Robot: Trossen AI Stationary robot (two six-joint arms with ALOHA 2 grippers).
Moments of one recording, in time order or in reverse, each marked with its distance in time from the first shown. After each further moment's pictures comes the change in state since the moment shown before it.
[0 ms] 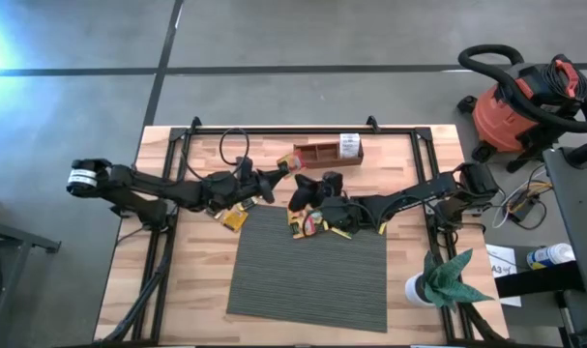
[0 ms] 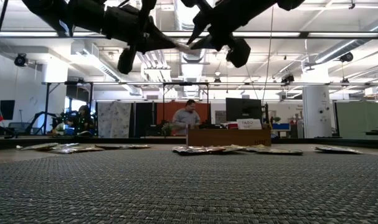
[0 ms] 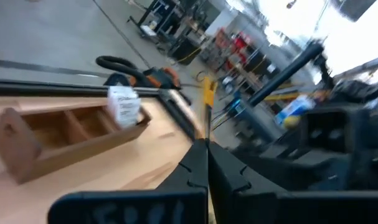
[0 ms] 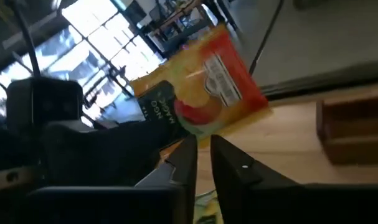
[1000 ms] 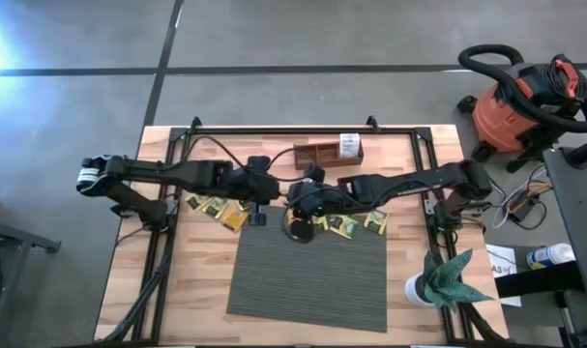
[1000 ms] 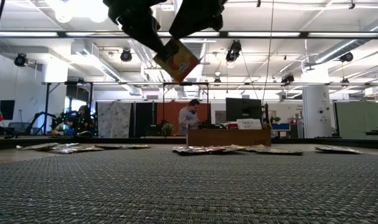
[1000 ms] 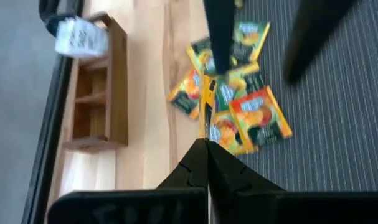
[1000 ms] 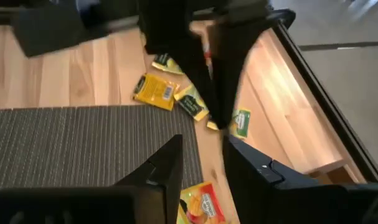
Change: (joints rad) left arm -0.005 0.100 0.546 -1.187 0.296 0.966; right arm -0.046 0.044 0.463 -0.863 -0.625 -0.784
